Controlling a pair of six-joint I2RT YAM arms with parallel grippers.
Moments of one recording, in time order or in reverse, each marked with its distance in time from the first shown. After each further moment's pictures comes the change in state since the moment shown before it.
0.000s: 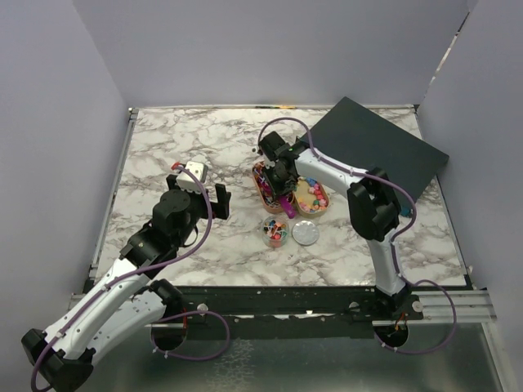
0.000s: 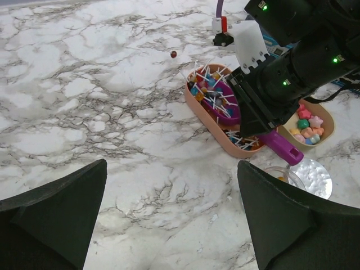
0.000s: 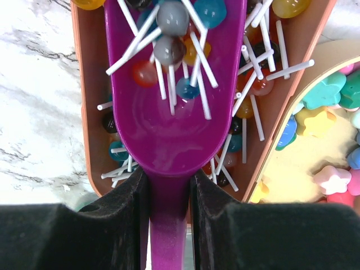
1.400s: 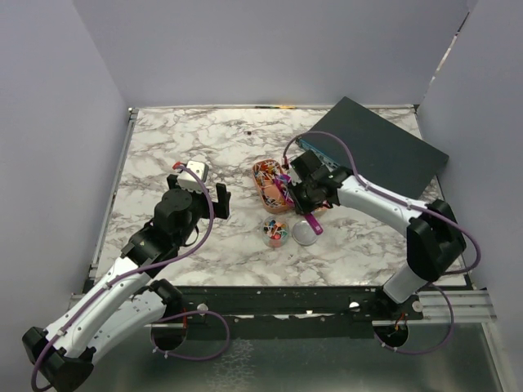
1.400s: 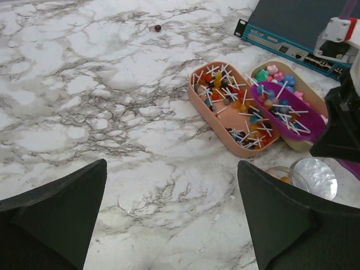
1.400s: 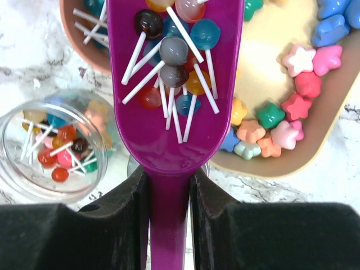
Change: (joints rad) left arm 0.000 0.016 0.000 -0.001 -0.014 -0.004; right arm -0.002 -0.496 -0.541 0.187 0.036 -0.066
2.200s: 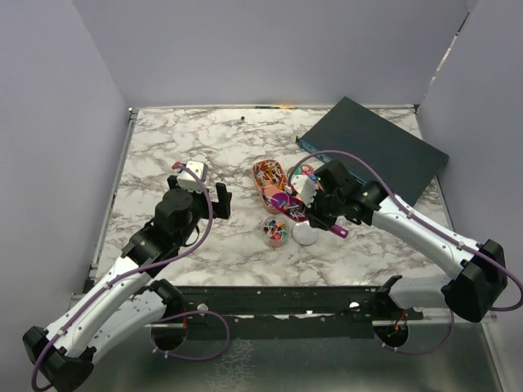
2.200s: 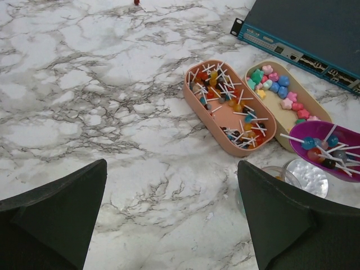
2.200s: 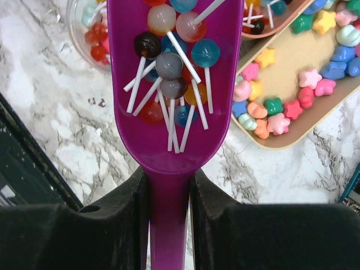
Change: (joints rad) left arm 0.000 0.004 0.000 -0.004 0.008 -0.045; right arm 0.014 -0.377 -0.182 -0.080 -0.215 -0.510
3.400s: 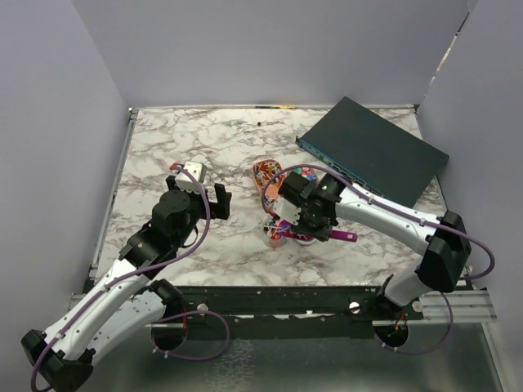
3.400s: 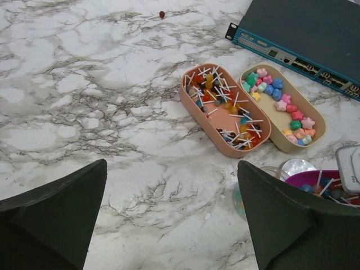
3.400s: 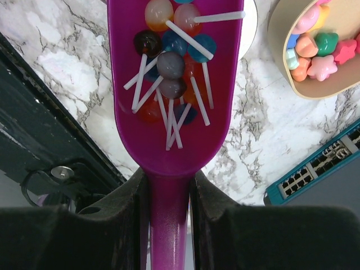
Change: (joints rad) left arm 0.000 -0.021 0.000 -0.003 0.012 0.007; right arm 0.210 0.254 0.253 -0.468 0.261 -0.024
